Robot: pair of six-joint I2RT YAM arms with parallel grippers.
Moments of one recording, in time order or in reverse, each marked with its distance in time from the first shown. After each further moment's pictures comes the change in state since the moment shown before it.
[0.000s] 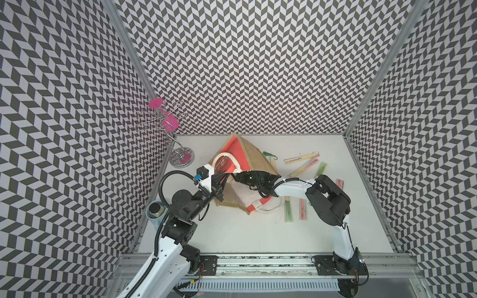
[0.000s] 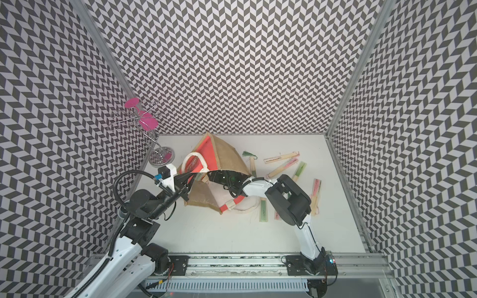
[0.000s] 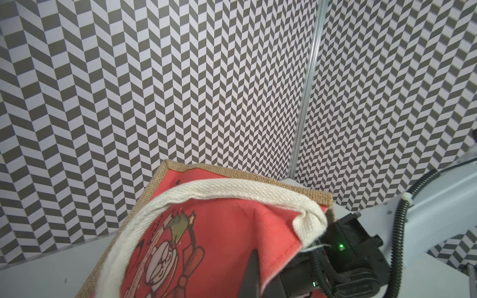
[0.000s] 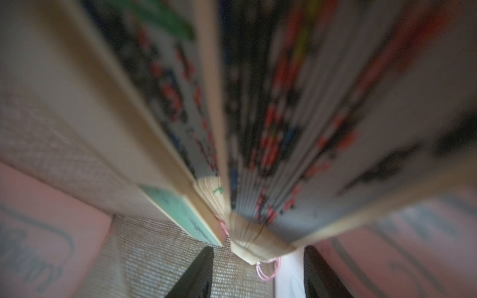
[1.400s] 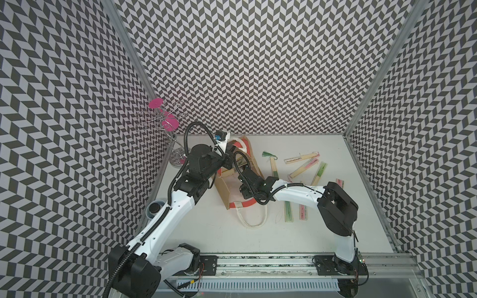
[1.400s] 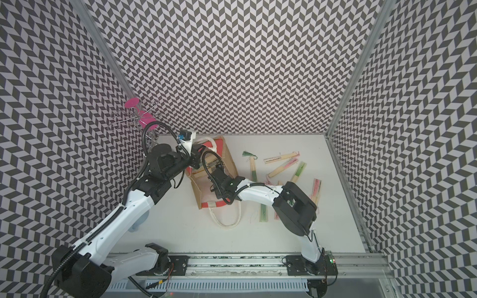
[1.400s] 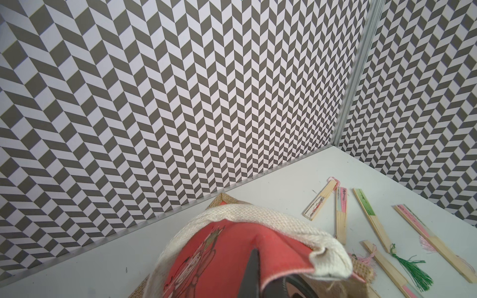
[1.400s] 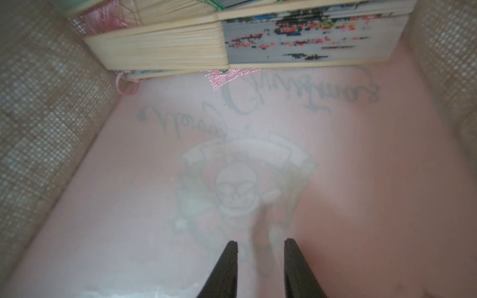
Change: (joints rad) left arm 0.002 0.568 0.570 -0.298 -0.127 0.175; right arm 0.130 -0.097 0.109 -0.687 0.324 -0.492
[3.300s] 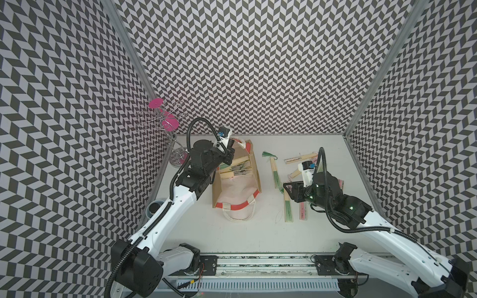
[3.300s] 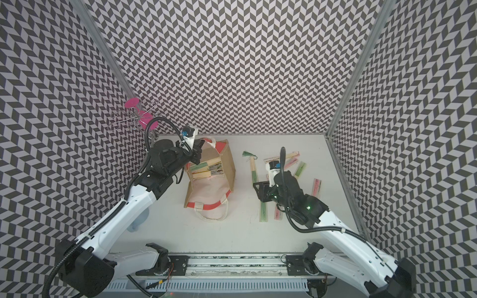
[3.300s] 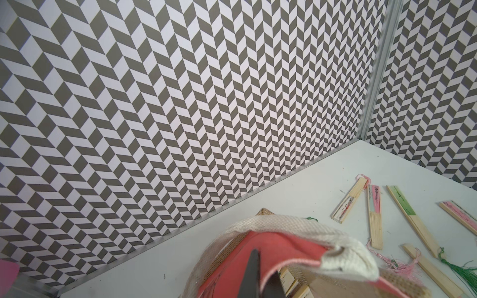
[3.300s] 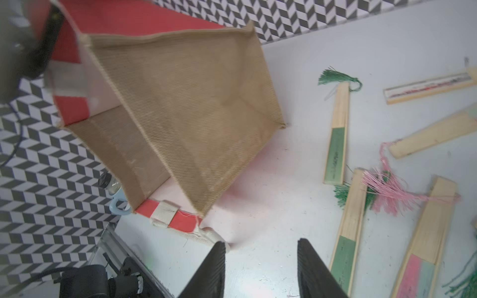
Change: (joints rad) left arm -0.002 0.064 0.080 -0.019 -0.093 0.129; right arm -0.144 -1.020 -0.567 -0.008 -0.169 0.043
